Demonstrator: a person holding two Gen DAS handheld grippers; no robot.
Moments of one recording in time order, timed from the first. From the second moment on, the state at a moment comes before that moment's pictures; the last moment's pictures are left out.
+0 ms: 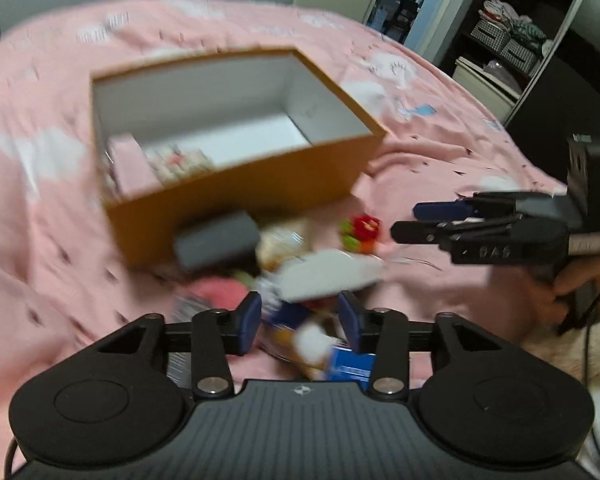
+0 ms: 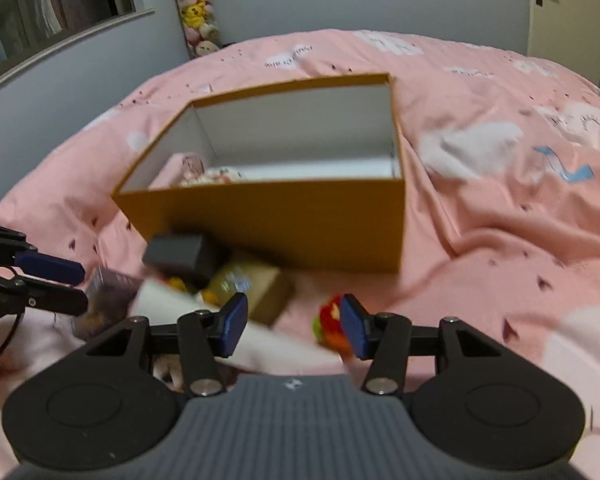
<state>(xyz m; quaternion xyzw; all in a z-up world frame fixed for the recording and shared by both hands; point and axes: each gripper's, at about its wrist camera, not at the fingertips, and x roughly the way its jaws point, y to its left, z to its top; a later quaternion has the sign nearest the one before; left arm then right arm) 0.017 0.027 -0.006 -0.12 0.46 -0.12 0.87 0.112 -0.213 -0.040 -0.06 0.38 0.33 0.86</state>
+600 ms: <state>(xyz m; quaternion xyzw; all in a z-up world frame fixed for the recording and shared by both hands) 0.049 -0.006 -0.056 -0.15 0.56 -0.02 0.82 0.084 -0.214 -0.047 -0.11 0.39 0.32 0.86</state>
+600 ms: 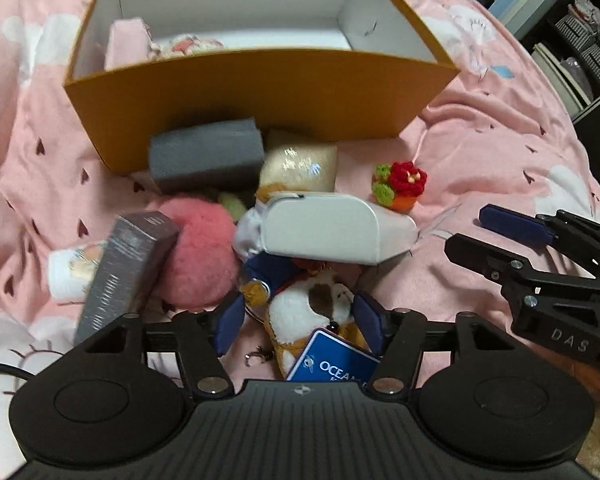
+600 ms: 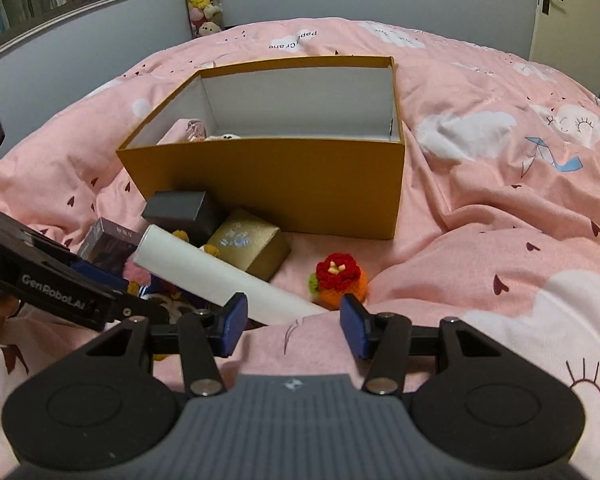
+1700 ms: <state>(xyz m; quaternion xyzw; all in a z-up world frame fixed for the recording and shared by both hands) 0.014 0.027 0.015 -0.16 0.45 -0.05 0.88 0.087 -0.217 -0.047 -0.11 0.39 0.31 0.86</state>
